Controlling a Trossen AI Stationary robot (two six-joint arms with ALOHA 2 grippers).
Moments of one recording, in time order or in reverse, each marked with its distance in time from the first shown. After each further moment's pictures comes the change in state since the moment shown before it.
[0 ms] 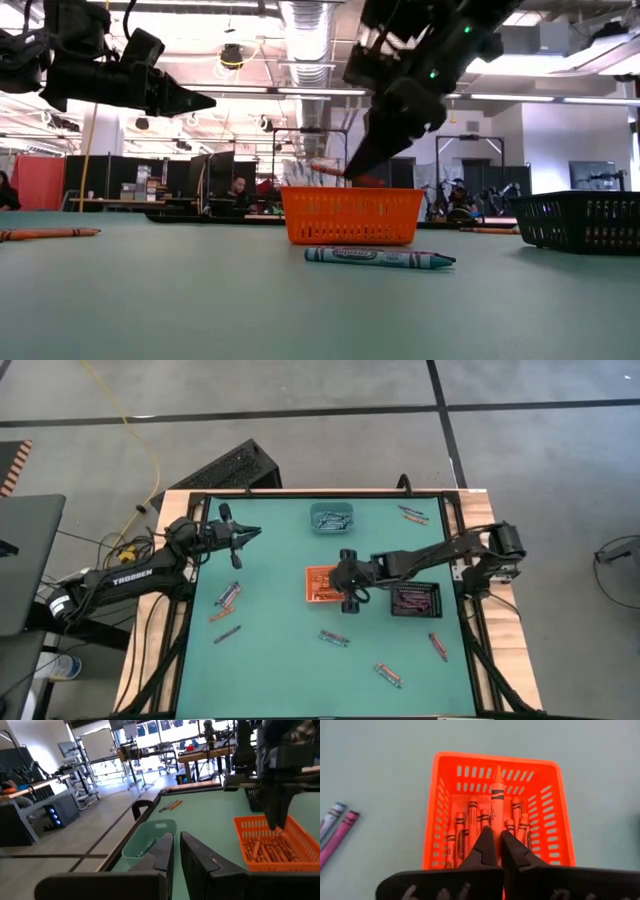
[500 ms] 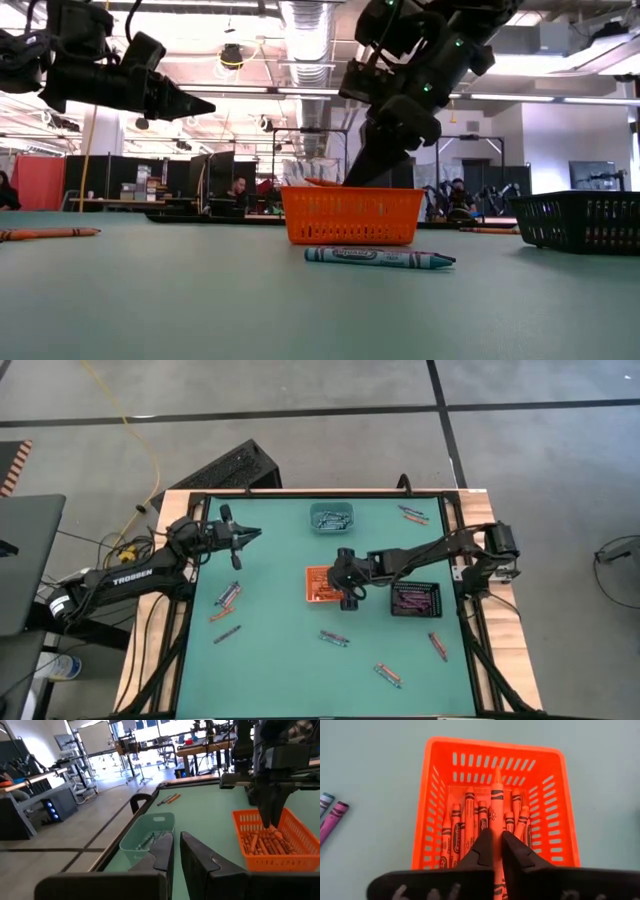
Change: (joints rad) left arm 0.000 0.001 0.000 -0.034 -0.001 0.005; right arm -0.029 0.034 0.002 0.007 -0.021 -0.026
